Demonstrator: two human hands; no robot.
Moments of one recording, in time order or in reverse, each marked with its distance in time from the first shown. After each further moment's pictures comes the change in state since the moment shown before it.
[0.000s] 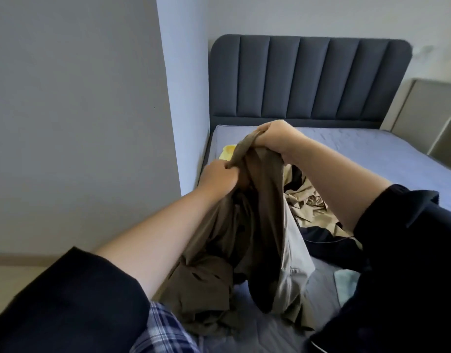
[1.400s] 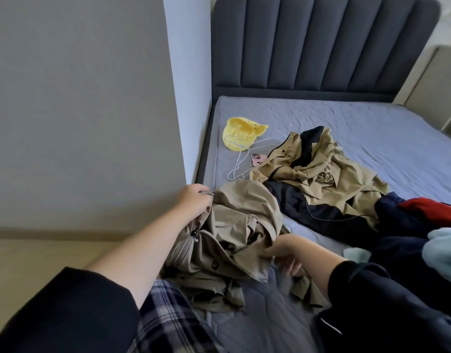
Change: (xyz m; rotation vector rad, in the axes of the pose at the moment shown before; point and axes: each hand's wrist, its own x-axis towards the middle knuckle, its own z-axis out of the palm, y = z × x) left_hand -0.020 -0.137 0.006 0.070 -0.052 -0.322; right_hand -0.082 0.231 0.118 -0.482 -0.774 0.909
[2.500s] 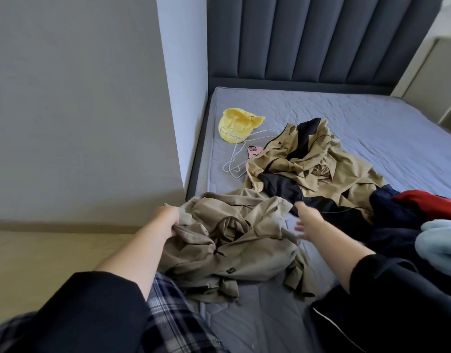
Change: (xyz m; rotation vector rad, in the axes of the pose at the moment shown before) left_hand 0.004 -0.066 0.012 -0.434 0.101 -0.631; right_hand 0.016 0.039 -0.049 1.114 0.447 -0.088
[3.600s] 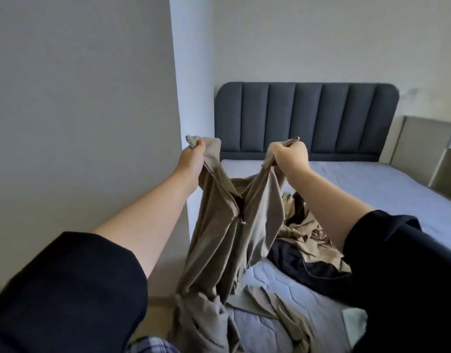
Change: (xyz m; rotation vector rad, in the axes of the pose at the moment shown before) left_hand -0.168 0.240 -0.024 -0.345 -0.222 0.765; right_hand -0.214 -0.229 -0.010 0.199 -0.019 -1.024
